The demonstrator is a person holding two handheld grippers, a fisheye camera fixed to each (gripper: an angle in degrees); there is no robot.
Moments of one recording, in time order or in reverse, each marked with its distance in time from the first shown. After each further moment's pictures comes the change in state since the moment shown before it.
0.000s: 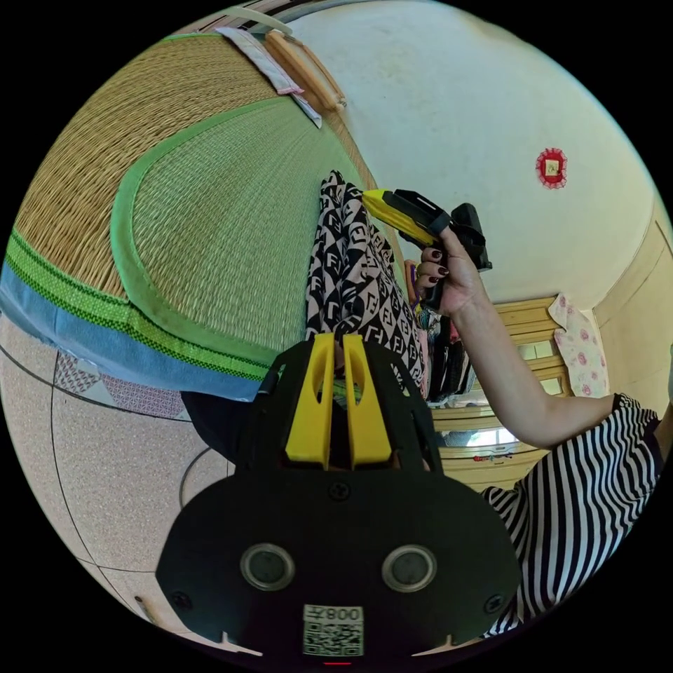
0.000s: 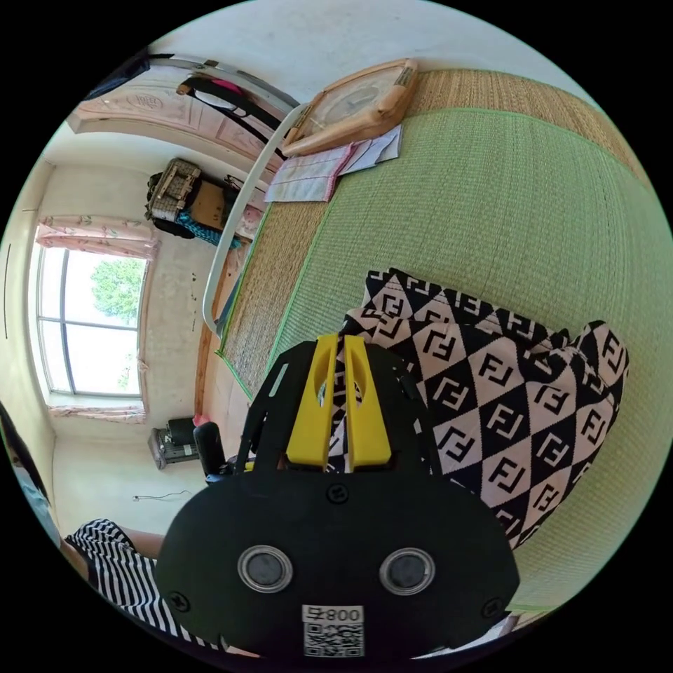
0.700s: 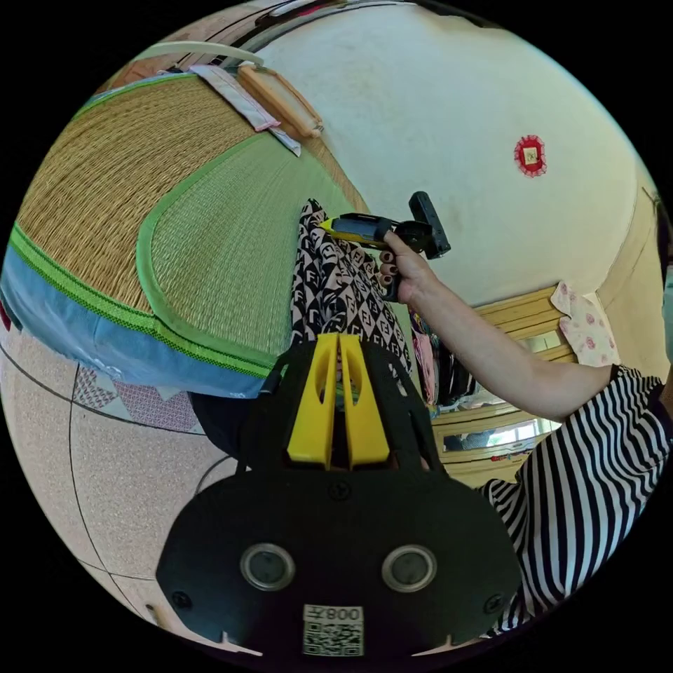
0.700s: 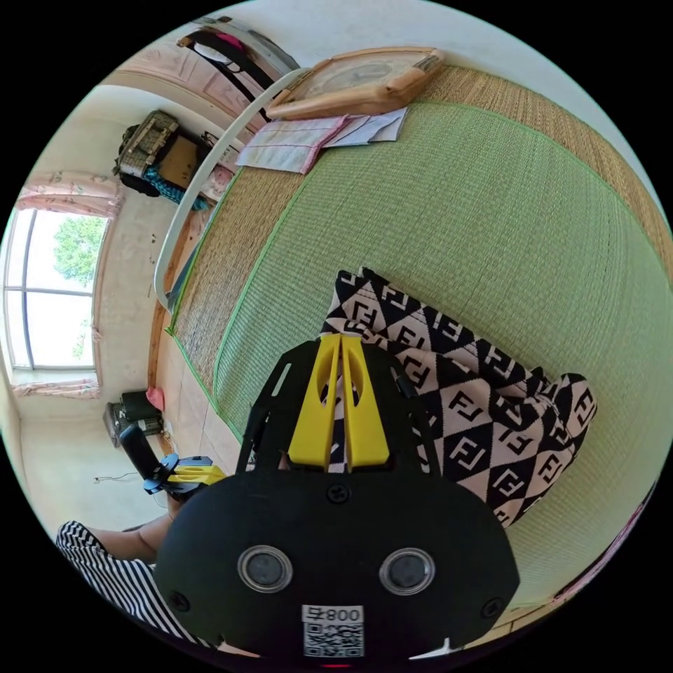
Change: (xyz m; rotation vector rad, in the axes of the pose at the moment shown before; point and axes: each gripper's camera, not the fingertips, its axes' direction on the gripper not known) left arm 0.045 0.022 0.013 0.074 -0.052 0.085; right arm -0.022 -0.007 0.031 -0.114 0.214 -0.088
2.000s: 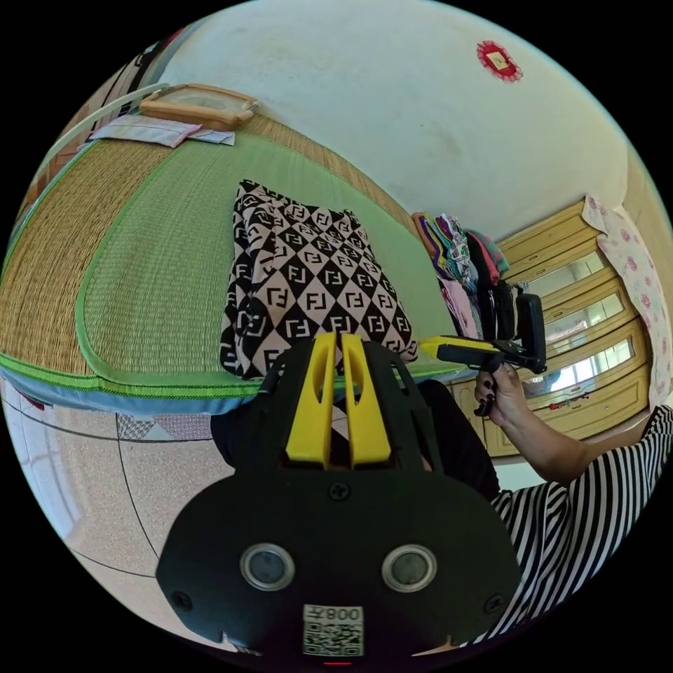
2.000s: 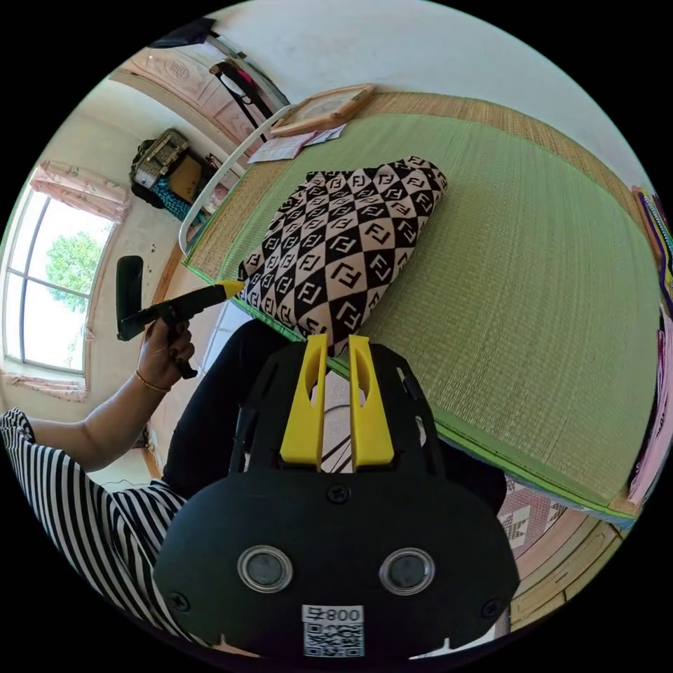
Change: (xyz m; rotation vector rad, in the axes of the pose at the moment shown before) left arm 0.140 0.035 0.184 -0.157 -0.225 0.231; right arm -0.076 0.341 -0.135 0.164 0.058 0.047
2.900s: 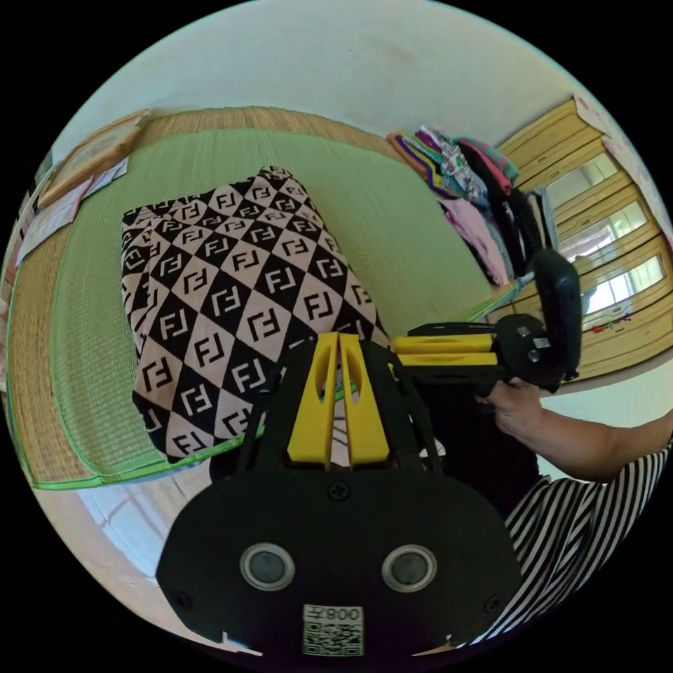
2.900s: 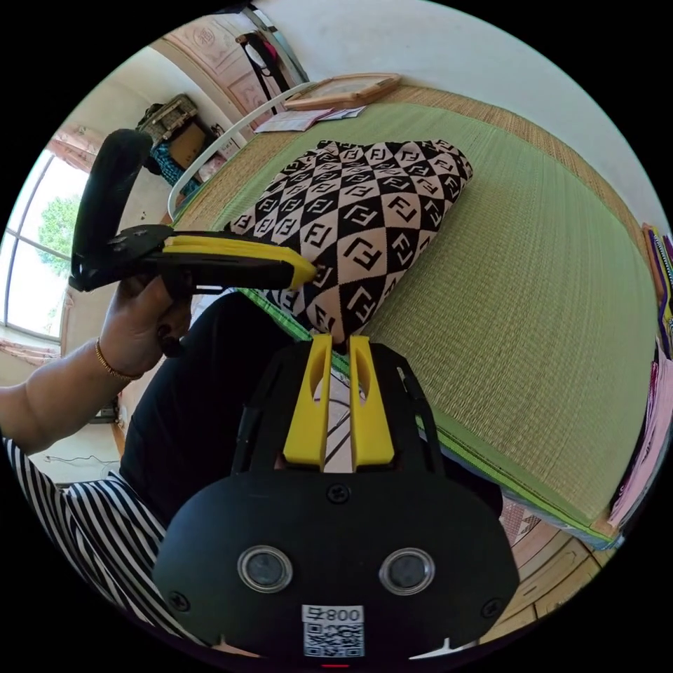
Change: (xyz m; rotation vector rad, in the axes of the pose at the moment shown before) left arm 0.136 -0.044 0.168 -0.271 -0.182 0.273; right arm -0.089 0.021 0.003 -0.033 0.095 -0.102
